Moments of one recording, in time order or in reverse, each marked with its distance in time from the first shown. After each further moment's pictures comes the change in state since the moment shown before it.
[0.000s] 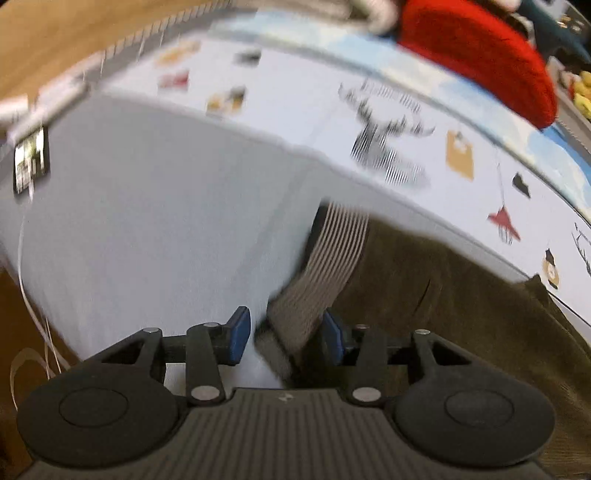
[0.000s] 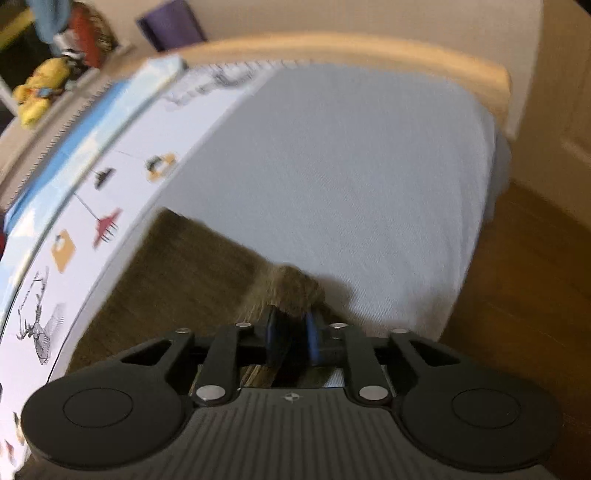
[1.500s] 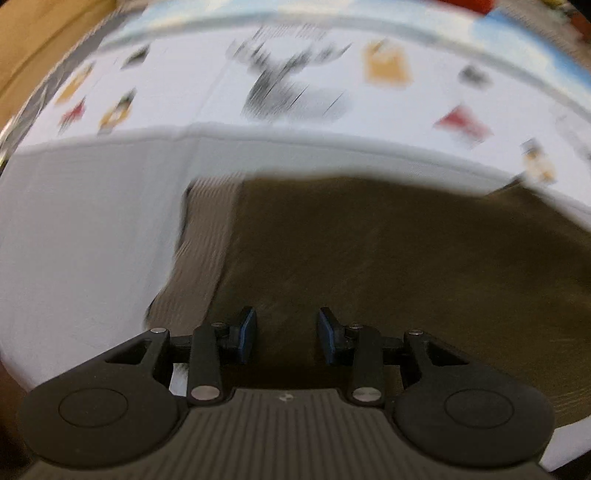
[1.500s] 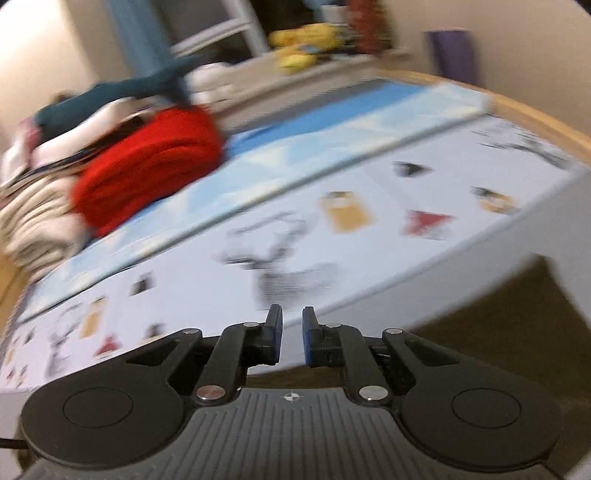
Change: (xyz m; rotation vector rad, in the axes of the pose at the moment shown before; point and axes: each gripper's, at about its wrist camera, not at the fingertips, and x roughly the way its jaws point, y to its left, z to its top) left arm 0.061 -0.089 -0.008 0.285 0.191 0.026; right arm -0.038 0.260 -0.064 -0.506 0.000 0.618
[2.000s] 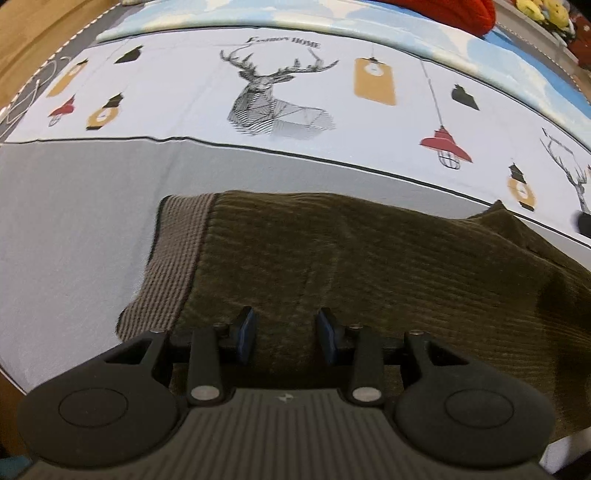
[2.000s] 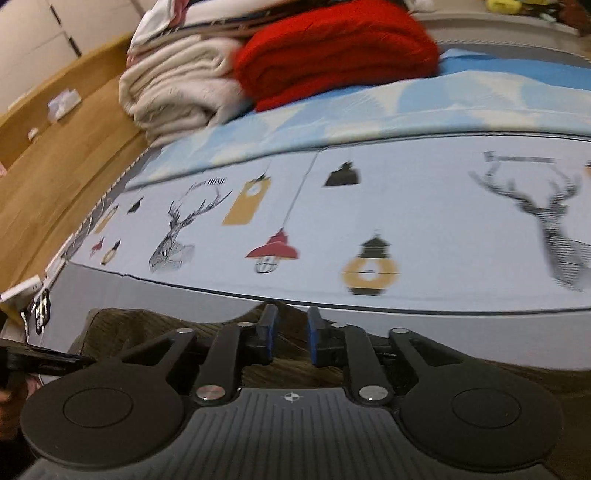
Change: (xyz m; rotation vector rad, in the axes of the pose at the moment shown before) left arm -0.015 -0.020 0.015 -0.034 -0.047 -0.081; right arm 0.139 0.195 -0.044 -0.264 0.292 0.309
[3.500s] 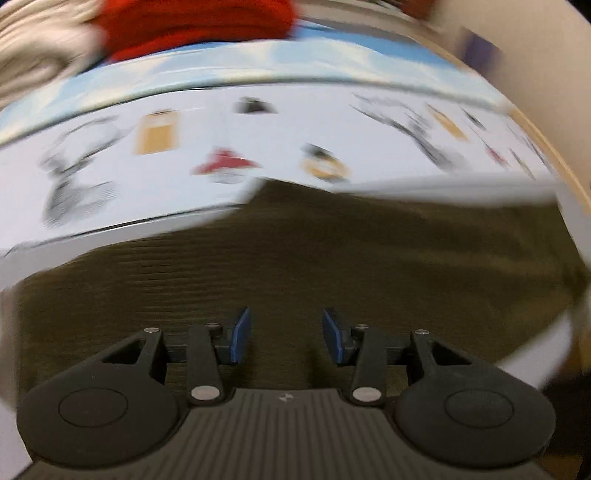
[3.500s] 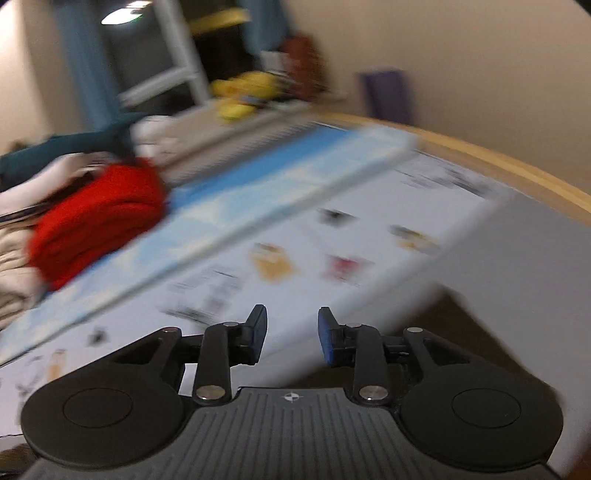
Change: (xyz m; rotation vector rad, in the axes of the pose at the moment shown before) left arm -0.032 -0.139 -0.049 0.433 -0.163 -0.309; right arm -0.300 -0.203 -0.127 0.486 -0.440 -0.622
